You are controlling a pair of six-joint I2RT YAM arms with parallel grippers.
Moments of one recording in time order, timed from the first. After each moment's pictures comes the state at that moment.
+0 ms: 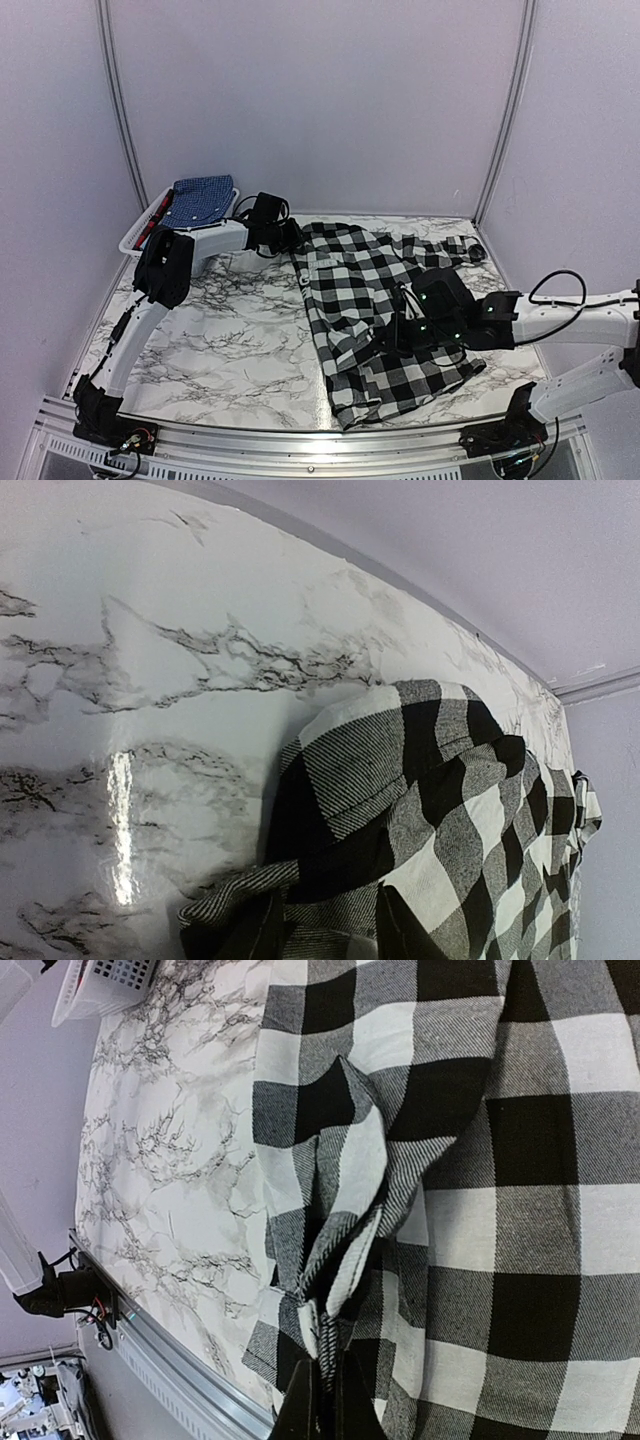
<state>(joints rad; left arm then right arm) -0.50 2.71 2.26 -0.18 0.19 -0.78 0.93 1.20 0.66 -0.24 -0.13 0.96</state>
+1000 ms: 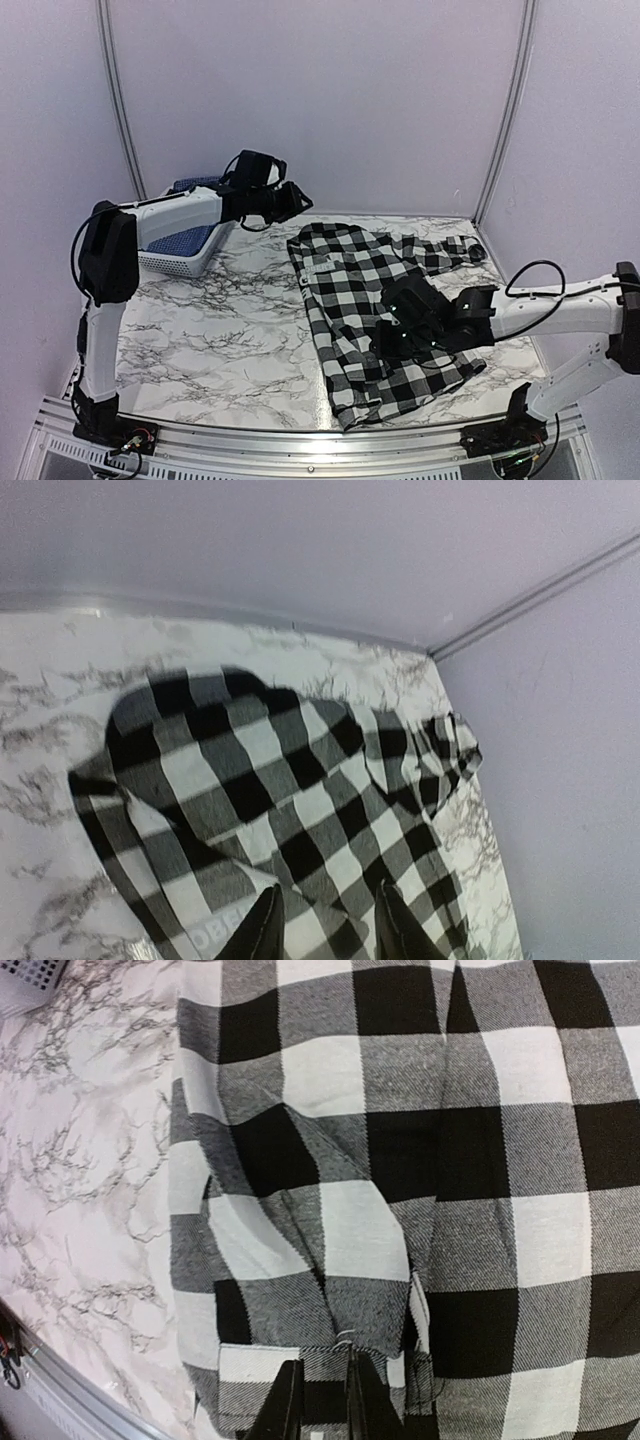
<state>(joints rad) -0.57 2.19 1.92 -0.20 0.22 -0.69 1.04 1.33 0.79 -0.41 0.15 0.95</state>
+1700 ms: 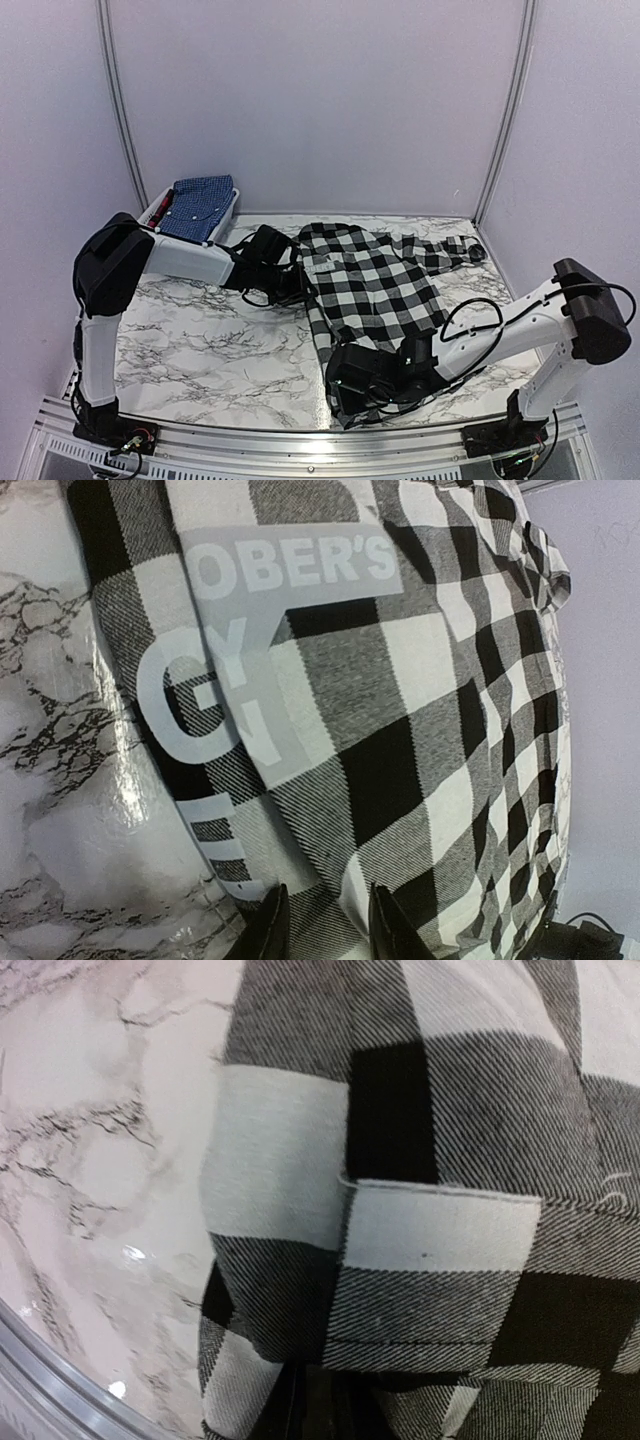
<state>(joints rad) -0.74 2.09 1.34 -0.04 0.27 -0.81 1.35 1.65 0.89 -0.40 0.23 1.02</state>
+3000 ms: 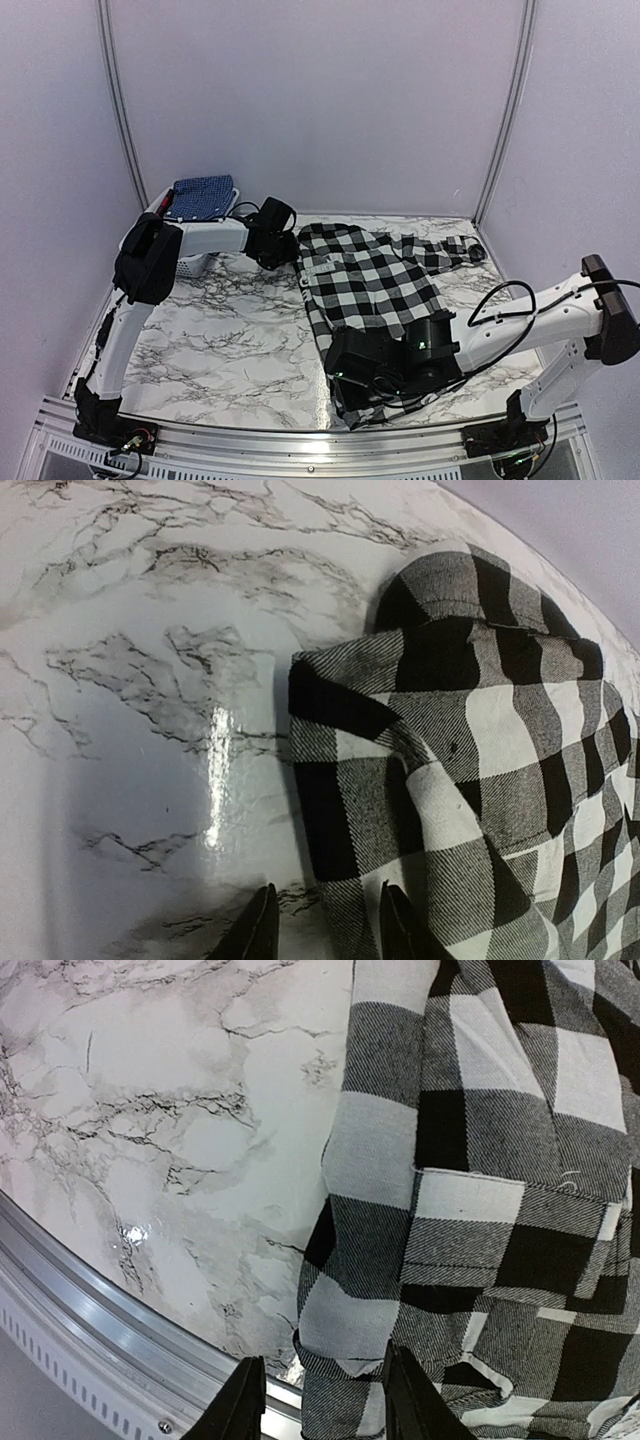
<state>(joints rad) -0.59 2.44 1.91 -0.33 -0.08 -0.77 1.40 1.56 1.02 -0.63 0.24 1.00</state>
